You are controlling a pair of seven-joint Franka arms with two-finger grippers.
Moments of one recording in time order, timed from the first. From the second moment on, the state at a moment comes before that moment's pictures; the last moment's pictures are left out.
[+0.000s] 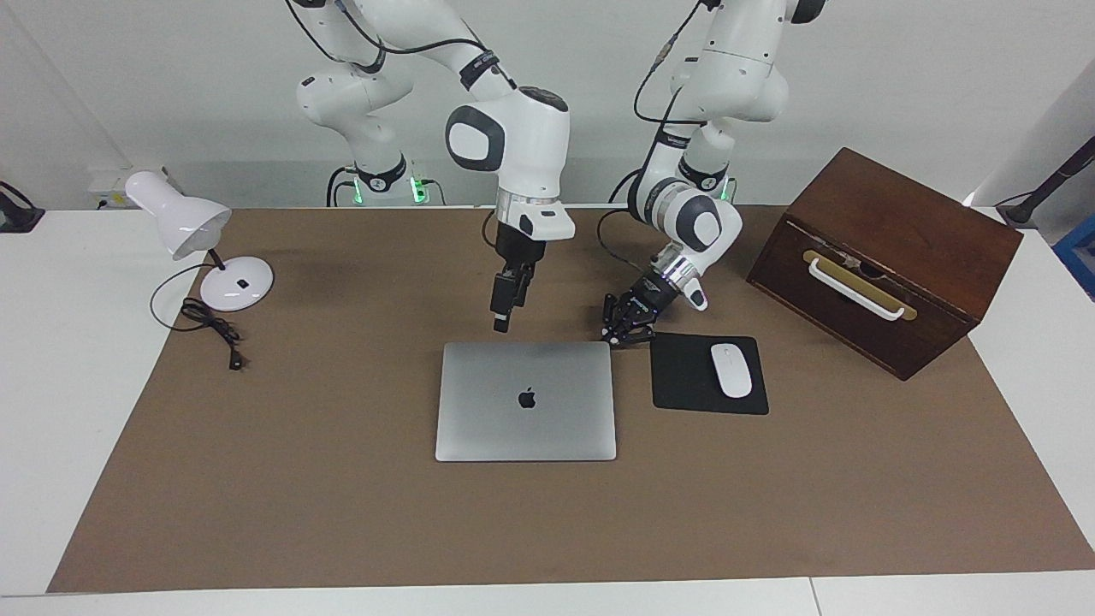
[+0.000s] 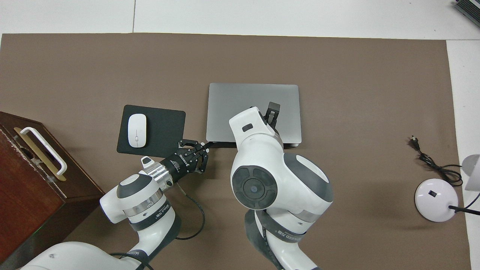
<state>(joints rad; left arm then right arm) -0.47 0.23 -0.02 -2.36 -2.40 2.49 -0.32 0.61 0.17 0.00 -1.91 -0.55 2.29 -0.30</state>
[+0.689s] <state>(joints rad) -0.47 0.26 -0.03 -2.31 -2.40 2.53 -0.32 0.63 0.19 0.00 -1.93 -0.60 2.32 -0.22</state>
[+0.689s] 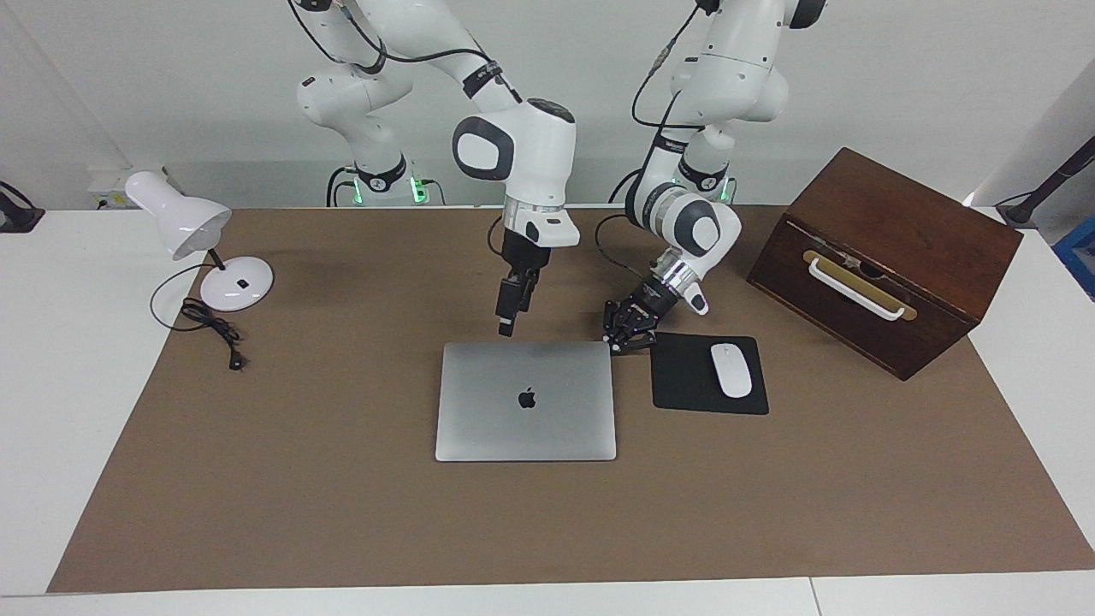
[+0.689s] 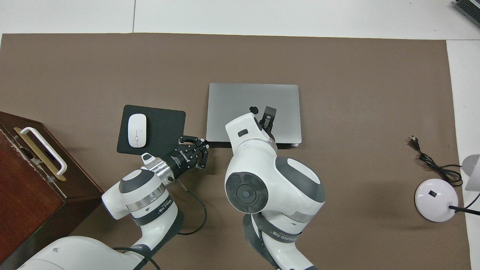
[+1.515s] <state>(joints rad) -0.47 0.27 -0.03 -2.28 -2.41 2.56 -0.32 0.67 0.31 0.00 -1.94 -0.67 2.37 -0.11</state>
